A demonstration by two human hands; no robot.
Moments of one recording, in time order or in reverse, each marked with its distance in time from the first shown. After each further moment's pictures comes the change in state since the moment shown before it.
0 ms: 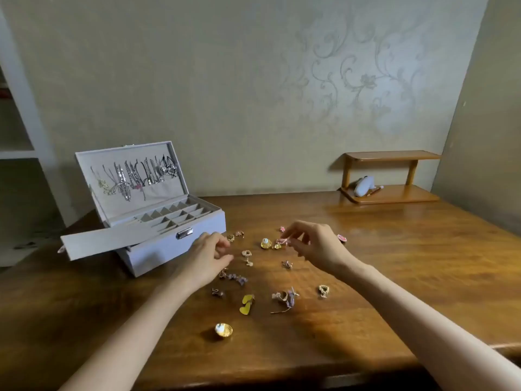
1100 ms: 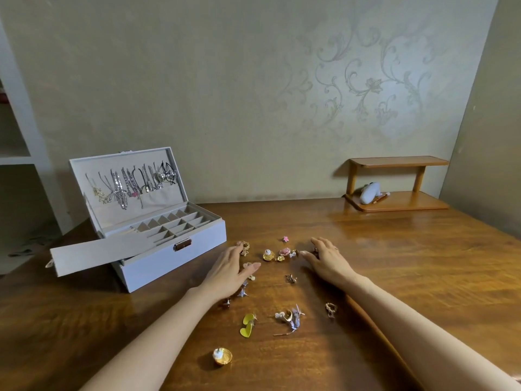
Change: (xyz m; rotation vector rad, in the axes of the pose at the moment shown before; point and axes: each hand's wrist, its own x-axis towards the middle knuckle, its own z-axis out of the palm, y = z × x) left_hand 0.049 -0.013 0.064 0.115 -0.236 0.000; right_hand 0.029 0.089 0.035 -0.187 -0.146 0.454
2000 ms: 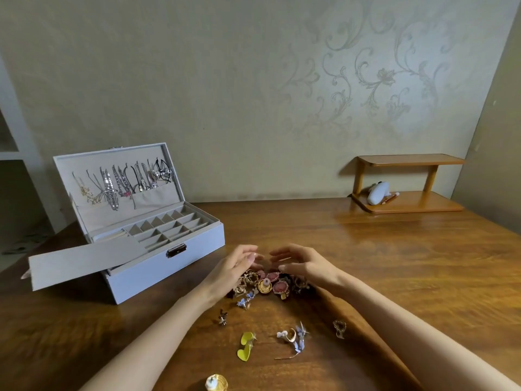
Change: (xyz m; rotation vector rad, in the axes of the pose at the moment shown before) left_hand 0.007 0.004 -0.011 -0.660 -0.084 0.118; right_hand 0.001 -0.040 -0.002 0.606 -0.385 -0.272
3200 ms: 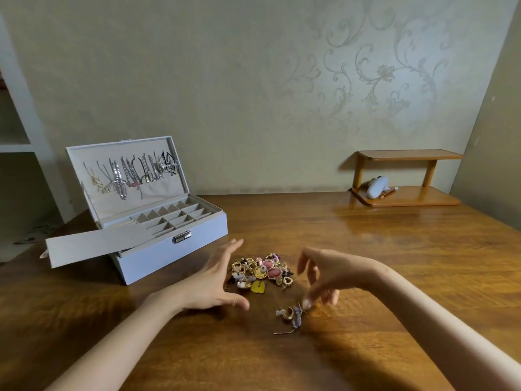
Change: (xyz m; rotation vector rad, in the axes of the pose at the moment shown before) left_hand -0.058 0.015 -0.020 0.591 -0.196 -0.062; right_hand -0.065 -0.053 -0.008 -0.352 -0.211 0.333
